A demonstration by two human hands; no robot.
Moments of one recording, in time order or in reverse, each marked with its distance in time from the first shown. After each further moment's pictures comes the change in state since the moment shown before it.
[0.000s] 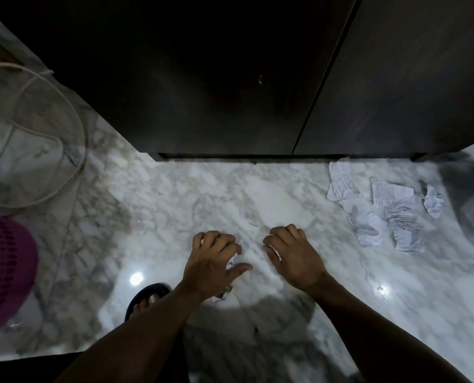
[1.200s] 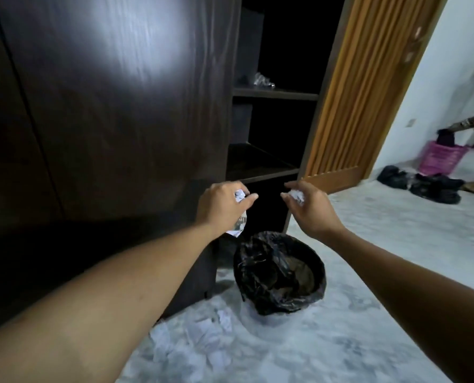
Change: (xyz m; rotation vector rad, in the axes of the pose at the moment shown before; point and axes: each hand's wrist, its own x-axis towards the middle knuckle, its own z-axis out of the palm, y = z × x) left_hand 0.369 0.402 -0.278 -0.599 0.234 0.274; right_hand -0.068 0.063 -0.572 -0.128 0.708 0.673
